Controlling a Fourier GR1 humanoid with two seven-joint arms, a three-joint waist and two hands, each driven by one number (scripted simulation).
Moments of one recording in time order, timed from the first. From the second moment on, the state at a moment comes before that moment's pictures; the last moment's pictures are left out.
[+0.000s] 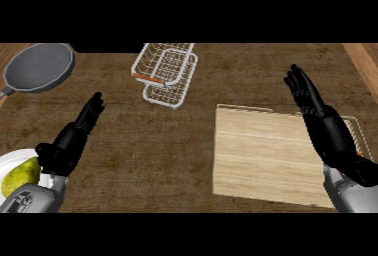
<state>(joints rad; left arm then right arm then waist) -0.16 0.50 -0.33 -1.44 0.29 0.20 -0.09 -0.23 -0.42 0.24 -1.62 -0.18 -0.10 -0.24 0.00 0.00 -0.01</state>
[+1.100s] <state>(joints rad) -0.08 0.51 -0.23 -1.49 0.43 0.19 0.05 0.08 -0.80 -0.22 -1.34 -0.48 0.50 -0.80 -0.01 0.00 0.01</state>
